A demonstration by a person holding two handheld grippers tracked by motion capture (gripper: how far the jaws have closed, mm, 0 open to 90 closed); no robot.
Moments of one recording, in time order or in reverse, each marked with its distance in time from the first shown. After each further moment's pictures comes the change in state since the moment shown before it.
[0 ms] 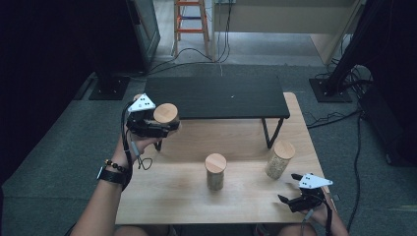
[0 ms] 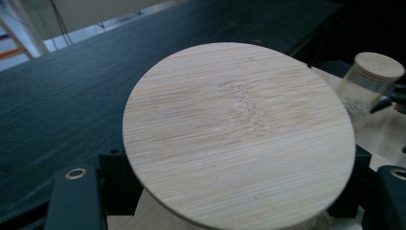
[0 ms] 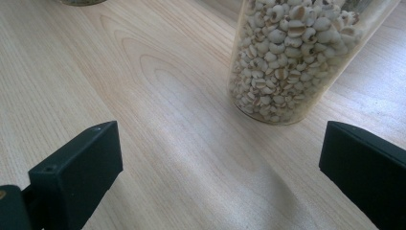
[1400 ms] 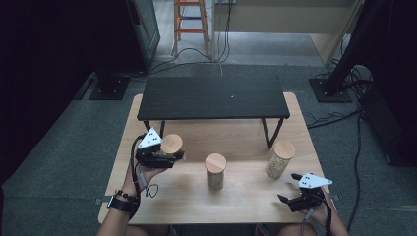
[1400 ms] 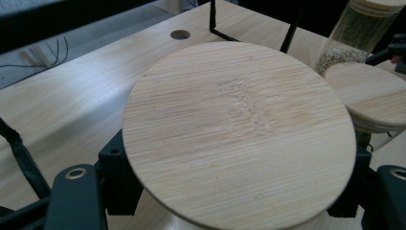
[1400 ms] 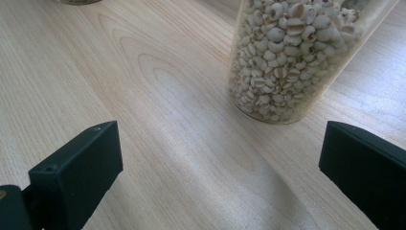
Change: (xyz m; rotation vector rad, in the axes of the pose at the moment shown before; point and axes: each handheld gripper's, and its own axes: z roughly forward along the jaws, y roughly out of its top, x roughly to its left) left arm -0.033 -0.083 0.019 0.028 -0.034 -0.011; right arm 0.000 0.001 0.001 0.007 0.001 0.008
